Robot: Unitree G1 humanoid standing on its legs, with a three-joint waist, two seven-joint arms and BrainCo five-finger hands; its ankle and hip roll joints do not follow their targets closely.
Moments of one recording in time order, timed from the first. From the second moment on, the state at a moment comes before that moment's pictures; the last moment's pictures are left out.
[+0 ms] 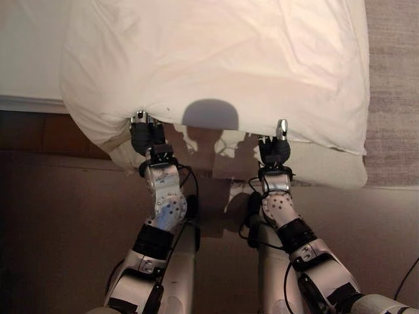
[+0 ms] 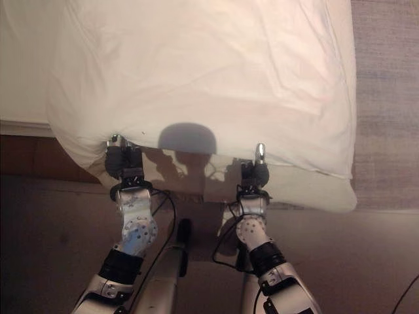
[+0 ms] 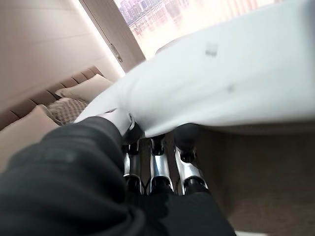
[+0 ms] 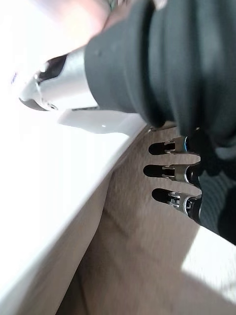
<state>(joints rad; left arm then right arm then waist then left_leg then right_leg) -0.51 0.11 -0.12 0.06 -1.07 -0.60 0.45 -0.61 -0.06 0.19 0.44 1.40 -0.52 -0.14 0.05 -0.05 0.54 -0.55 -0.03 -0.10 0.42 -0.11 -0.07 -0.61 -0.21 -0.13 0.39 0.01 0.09</state>
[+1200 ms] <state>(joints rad) -0.50 0.14 -0.07 0.06 -1.00 -0.60 0.50 -0.70 -0.17 0.04 0.57 1.32 -0.49 -0.30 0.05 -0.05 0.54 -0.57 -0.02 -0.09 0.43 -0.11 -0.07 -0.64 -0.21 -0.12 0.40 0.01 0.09</state>
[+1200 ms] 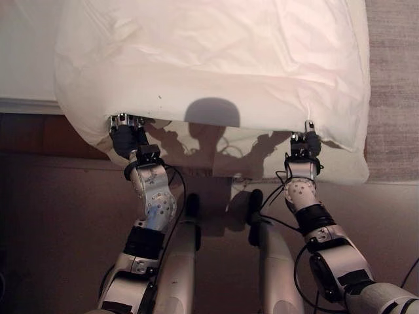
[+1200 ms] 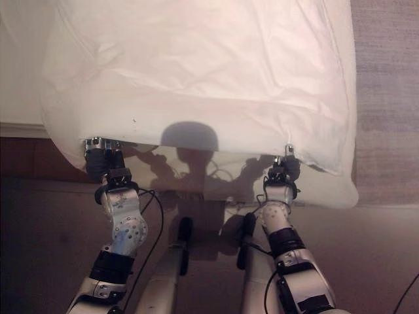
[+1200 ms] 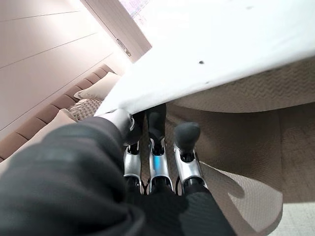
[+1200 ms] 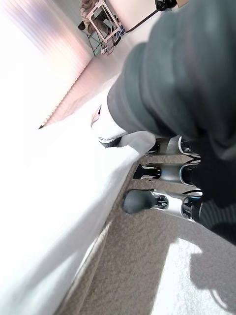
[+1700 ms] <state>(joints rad) -0.44 0.14 -0.02 0.08 -1.06 -0.59 0.45 -0.58 -0.16 0.04 0.24 1.27 -0.54 -0.29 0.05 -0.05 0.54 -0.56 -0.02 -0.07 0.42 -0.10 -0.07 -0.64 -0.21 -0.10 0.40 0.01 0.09</state>
